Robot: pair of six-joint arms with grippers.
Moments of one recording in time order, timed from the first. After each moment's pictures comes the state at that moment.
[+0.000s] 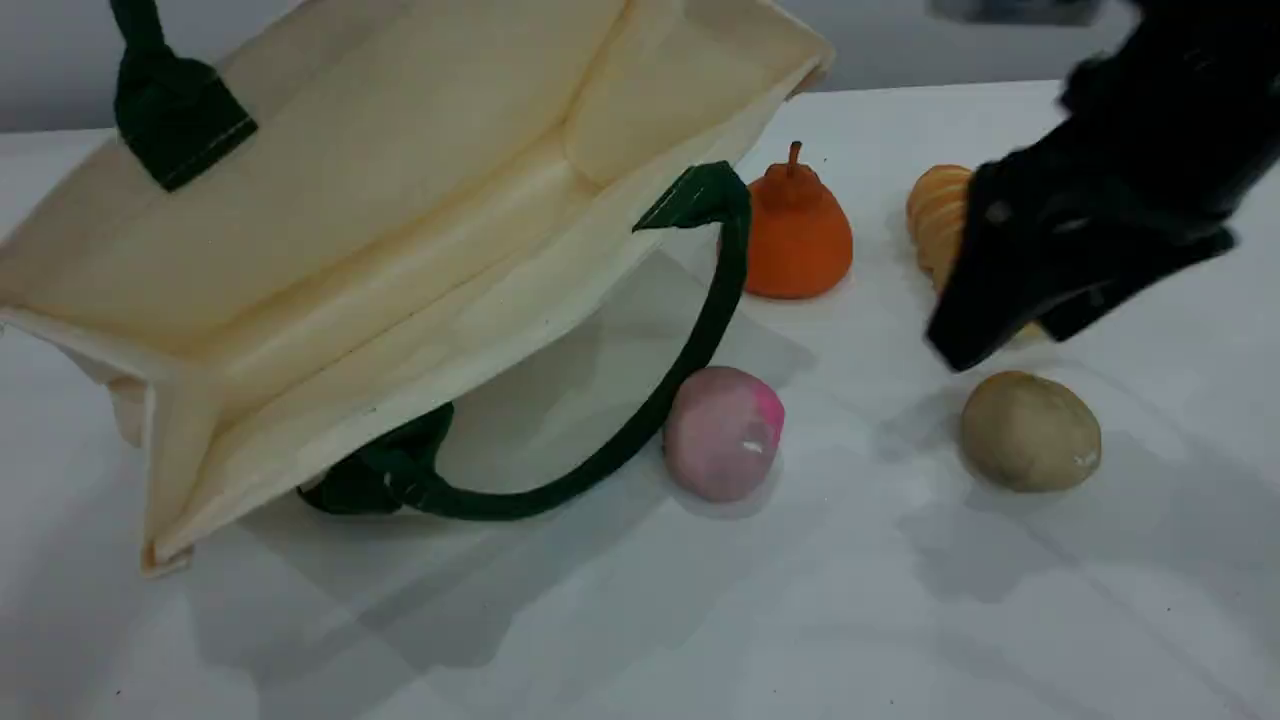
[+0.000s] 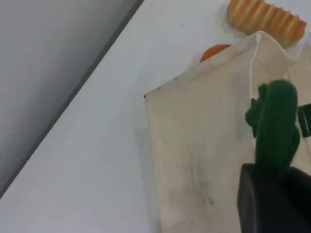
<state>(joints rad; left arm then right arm) -0.27 1.56 -1.77 -0.31 1.22 0.77 0.46 1.76 -0.90 0.58 0.63 -0.66</state>
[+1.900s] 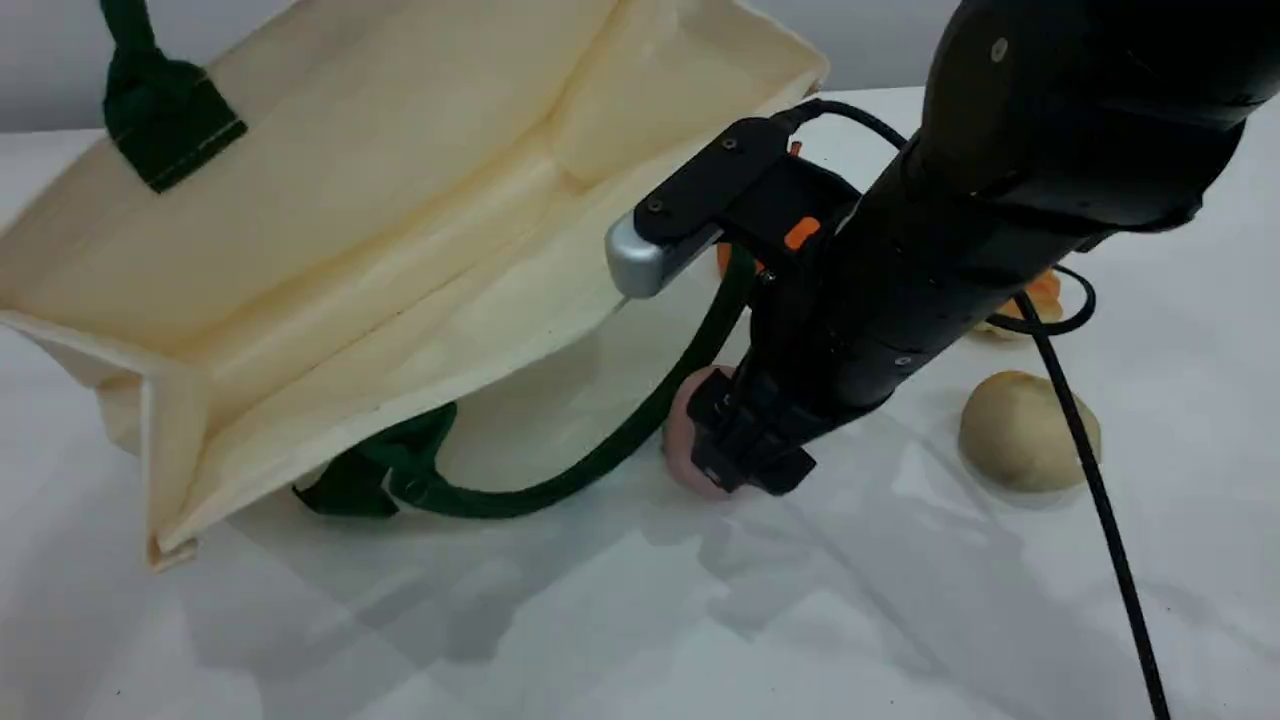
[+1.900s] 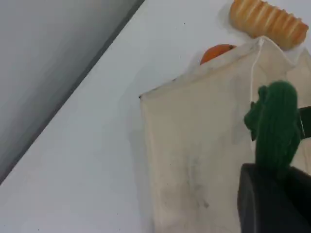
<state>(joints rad) -0.27 1.56 -1.77 -0.31 1.22 0.73 0.83 2.03 -0.90 0.67 0.01 -0.84</state>
